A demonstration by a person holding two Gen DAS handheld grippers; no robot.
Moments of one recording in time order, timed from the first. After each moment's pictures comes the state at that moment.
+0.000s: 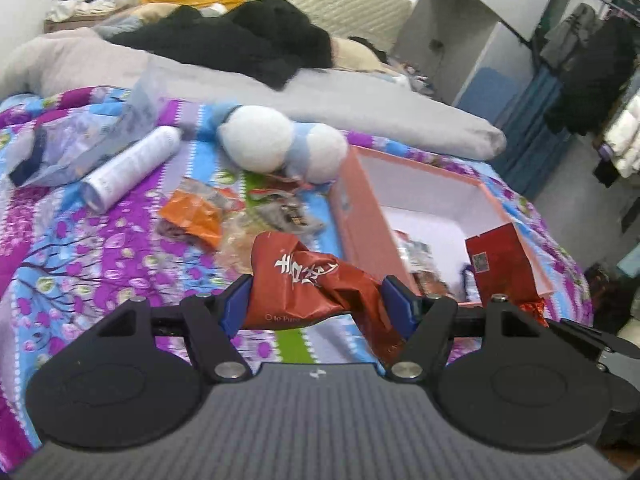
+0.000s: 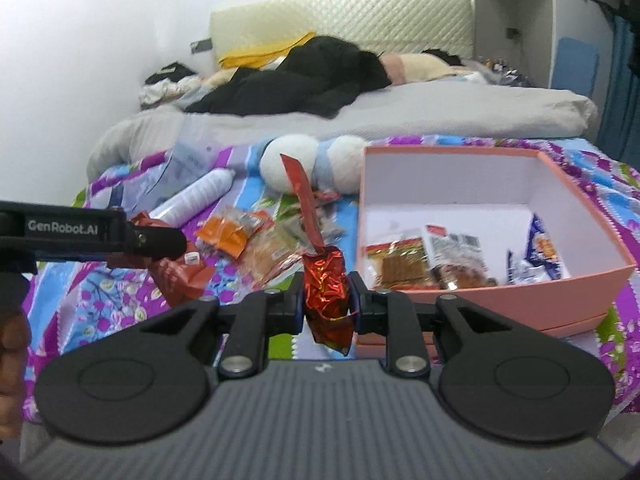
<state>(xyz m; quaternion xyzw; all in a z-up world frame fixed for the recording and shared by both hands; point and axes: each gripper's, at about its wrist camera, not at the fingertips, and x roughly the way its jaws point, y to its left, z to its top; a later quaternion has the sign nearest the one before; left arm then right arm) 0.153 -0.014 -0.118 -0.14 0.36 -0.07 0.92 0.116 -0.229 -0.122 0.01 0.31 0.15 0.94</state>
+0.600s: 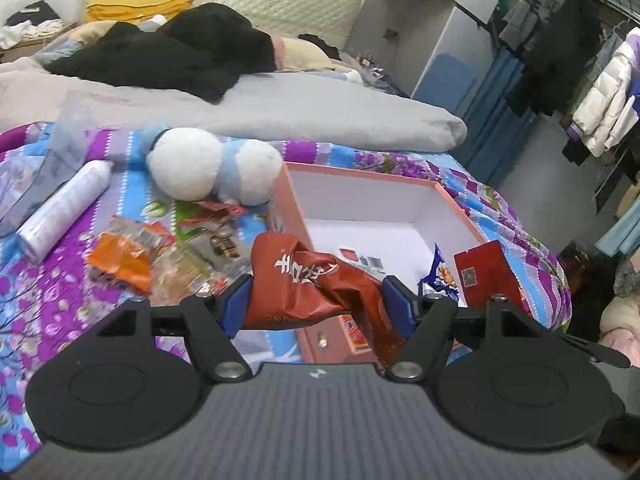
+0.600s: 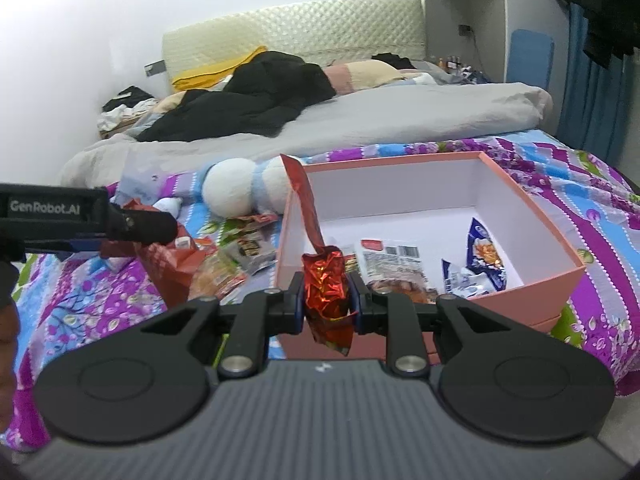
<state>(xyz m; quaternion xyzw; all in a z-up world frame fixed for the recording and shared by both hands) 0.211 -0.072 -0.097 -0.12 0.35 -0.12 0.92 0.137 -0.283 -0.116 0.04 0.31 0.09 0.95</state>
